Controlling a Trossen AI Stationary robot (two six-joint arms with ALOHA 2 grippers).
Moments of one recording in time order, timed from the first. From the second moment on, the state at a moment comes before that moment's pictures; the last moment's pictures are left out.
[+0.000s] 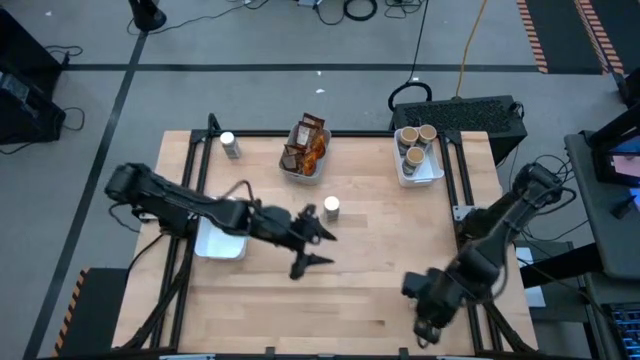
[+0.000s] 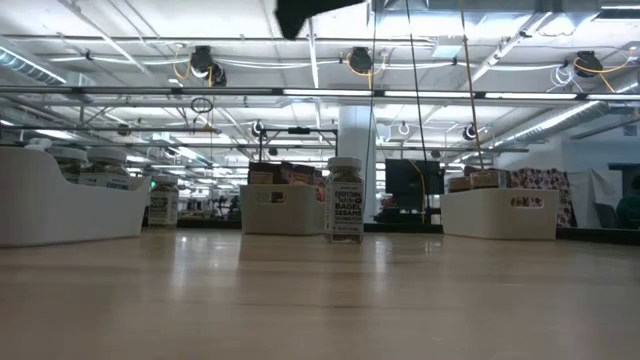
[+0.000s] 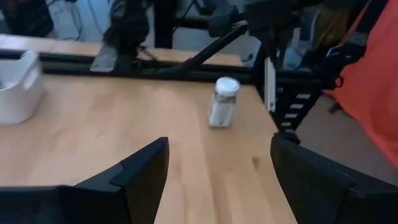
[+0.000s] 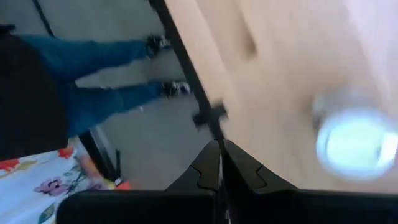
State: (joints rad) left arm -0.23 1.53 1.09 0.10 0.00 -0.18; right arm 0.80 1.44 1.27 -0.86 -0.11 1.35
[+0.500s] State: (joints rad) left arm -0.32 1.98 1.44 0.23 -0.01 -0.06; right arm 1.06 1.50 1.16 -1.03 -0.10 1.79
